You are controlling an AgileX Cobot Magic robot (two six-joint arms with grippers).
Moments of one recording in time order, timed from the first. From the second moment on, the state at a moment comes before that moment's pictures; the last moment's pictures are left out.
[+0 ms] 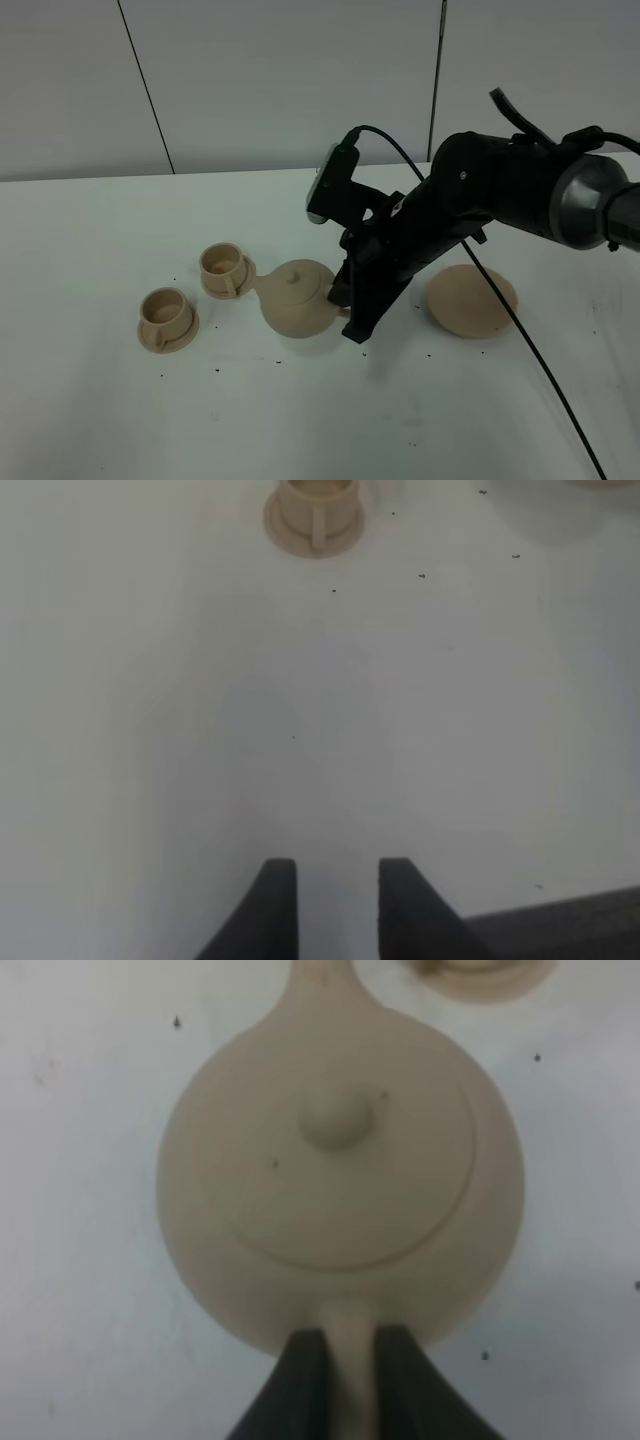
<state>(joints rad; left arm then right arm) 0.00 0.21 -0.51 -0.08 1.05 0.13 0.58 2.00 -1.51 0.52 0.67 -1.09</state>
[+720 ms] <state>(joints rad) 0.00 0.21 -0.51 -0.08 1.05 0.13 0.62 2.12 -1.72 0.49 0.73 -1.07</state>
